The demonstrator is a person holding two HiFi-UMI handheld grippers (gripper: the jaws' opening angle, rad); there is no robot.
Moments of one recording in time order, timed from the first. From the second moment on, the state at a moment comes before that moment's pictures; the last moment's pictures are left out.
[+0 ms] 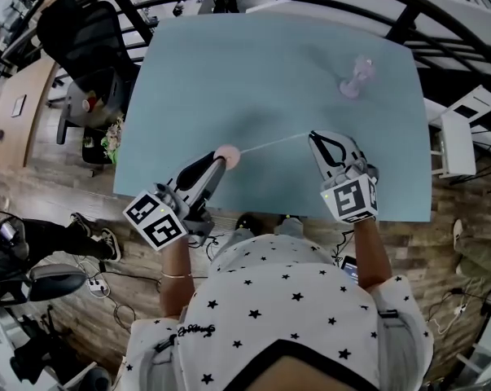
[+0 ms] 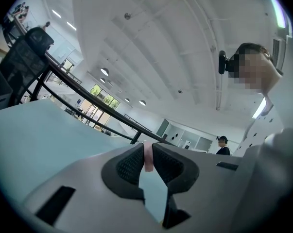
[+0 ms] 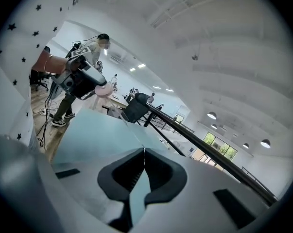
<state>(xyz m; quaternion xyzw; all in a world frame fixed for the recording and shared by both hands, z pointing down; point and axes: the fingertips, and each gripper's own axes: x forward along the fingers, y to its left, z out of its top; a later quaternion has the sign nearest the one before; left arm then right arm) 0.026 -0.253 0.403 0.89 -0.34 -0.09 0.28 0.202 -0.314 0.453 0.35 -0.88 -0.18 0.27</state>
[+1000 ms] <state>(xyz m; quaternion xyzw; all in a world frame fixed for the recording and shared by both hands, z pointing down) 0.018 -0.252 0.403 0.90 -0.37 -0.07 0.23 0.202 -0.293 0.432 0.35 -0.90 -0.16 0.21</state>
